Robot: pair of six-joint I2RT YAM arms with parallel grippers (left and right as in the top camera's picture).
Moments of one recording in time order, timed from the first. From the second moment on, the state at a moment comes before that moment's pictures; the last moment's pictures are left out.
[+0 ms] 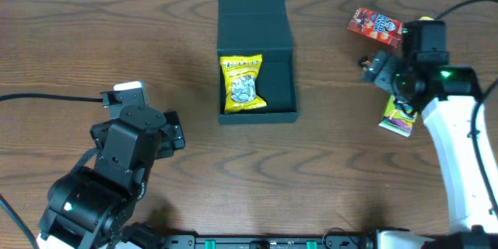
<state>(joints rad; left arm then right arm) -0.49 0.88 1.17 -1.13 -0.43 -0.51 -0.04 1.45 1.30 -0.96 0.19 0.54</state>
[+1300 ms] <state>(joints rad) -0.49 0.88 1.17 -1.13 -0.43 -0.51 -0.22 1.67 0.81 -0.32 0.20 0.34</state>
